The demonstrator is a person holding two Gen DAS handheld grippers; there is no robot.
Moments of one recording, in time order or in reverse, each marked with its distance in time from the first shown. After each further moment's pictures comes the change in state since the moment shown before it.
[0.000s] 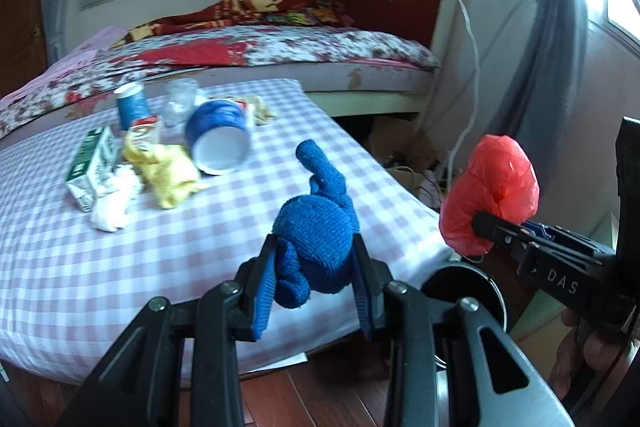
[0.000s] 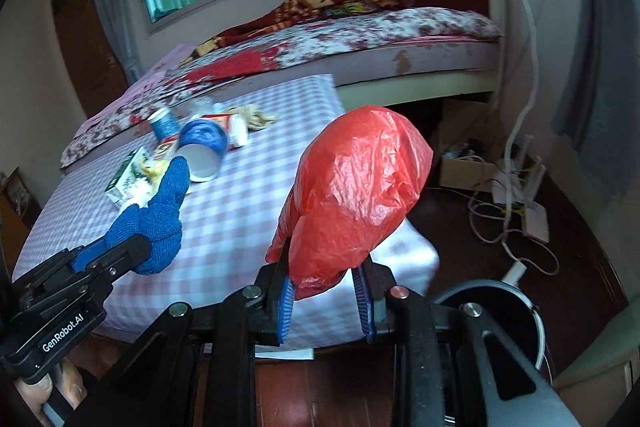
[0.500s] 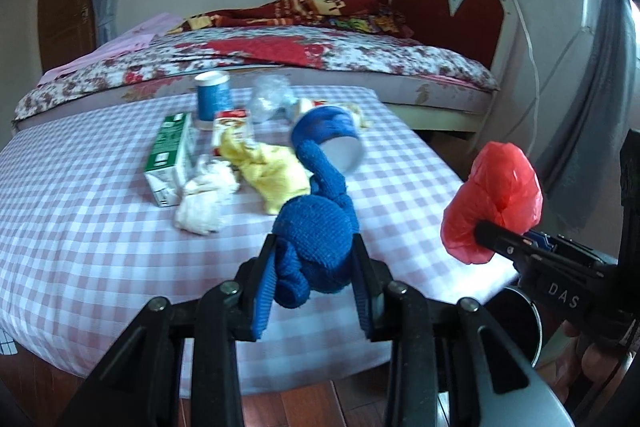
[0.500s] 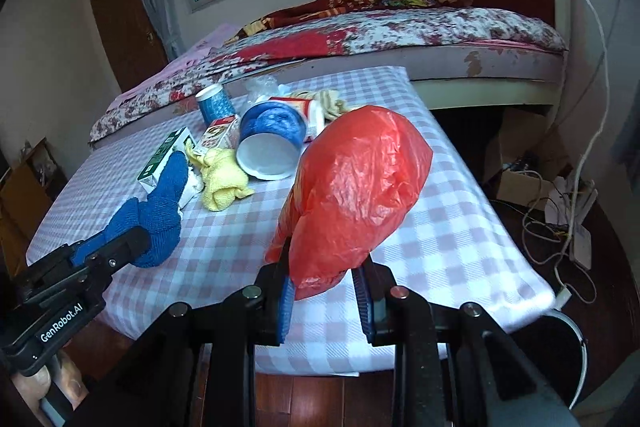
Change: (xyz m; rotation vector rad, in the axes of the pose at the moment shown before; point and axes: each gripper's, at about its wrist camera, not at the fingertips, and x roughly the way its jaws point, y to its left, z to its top) left arm -0.004 0.080 0.009 -0.103 -0.016 0.145; right arm 0.055 0.080 0.017 -0.102 0.038 0.134
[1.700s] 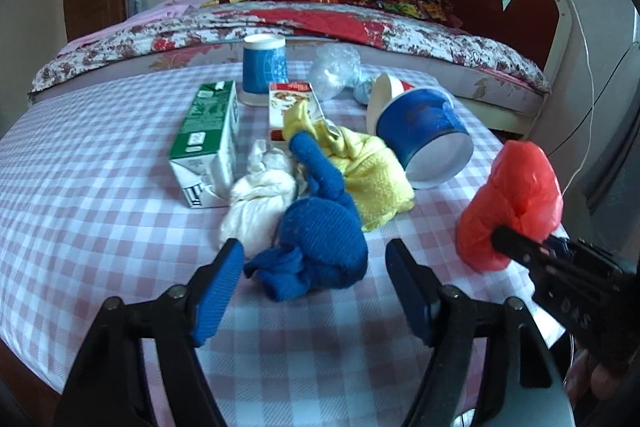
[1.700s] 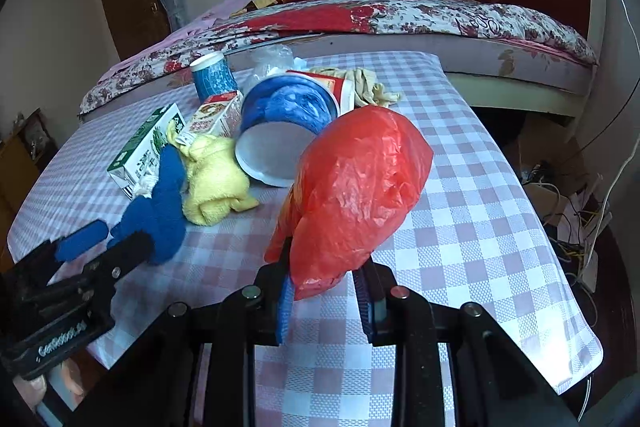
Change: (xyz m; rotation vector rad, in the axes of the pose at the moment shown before) left arm 0.066 0.059 0.009 -0.088 0.072 0.124; right arm 0.091 0.035 0.024 -0.085 0.076 -0.006
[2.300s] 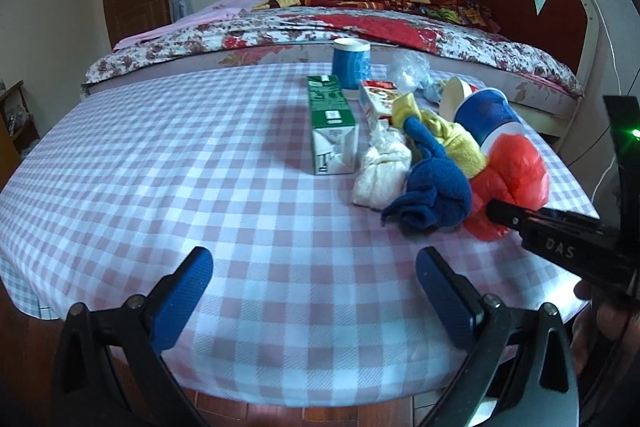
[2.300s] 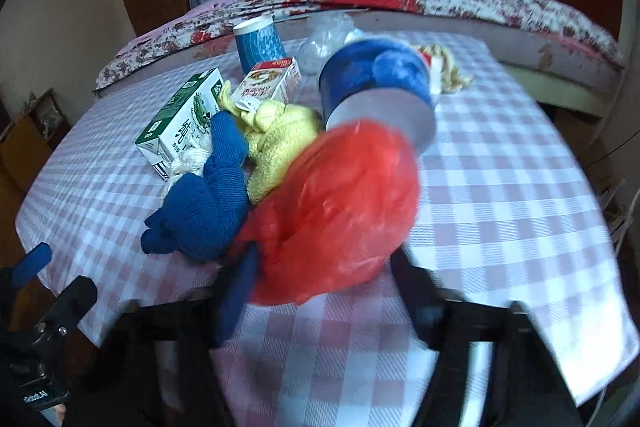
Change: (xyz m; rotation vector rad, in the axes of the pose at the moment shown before) left arm -0.047 0.054 -0.031 -0.020 -0.029 0.151; right arm 0.026 0.054 -0.002 -0.029 0.076 0.092
